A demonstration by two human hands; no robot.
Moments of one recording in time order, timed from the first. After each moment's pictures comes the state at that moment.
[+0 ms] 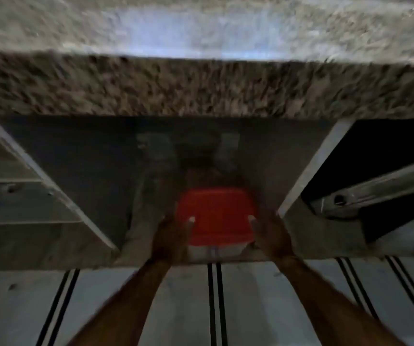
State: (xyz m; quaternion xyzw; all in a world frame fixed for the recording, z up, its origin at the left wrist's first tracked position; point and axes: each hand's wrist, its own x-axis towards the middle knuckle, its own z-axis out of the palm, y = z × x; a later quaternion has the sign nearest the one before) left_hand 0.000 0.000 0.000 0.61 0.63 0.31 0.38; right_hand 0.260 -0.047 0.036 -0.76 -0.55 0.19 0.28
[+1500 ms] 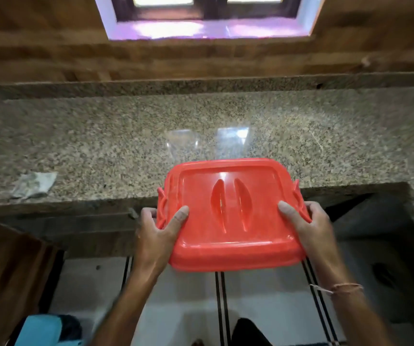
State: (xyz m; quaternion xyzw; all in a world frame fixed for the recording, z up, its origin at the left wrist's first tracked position) left_hand -0.065 -0.172 0.618 0.48 0.68 0.37 0.42; right_hand 0.231 -0.221 0.613 -0.76 -0.36 0.30 0.44
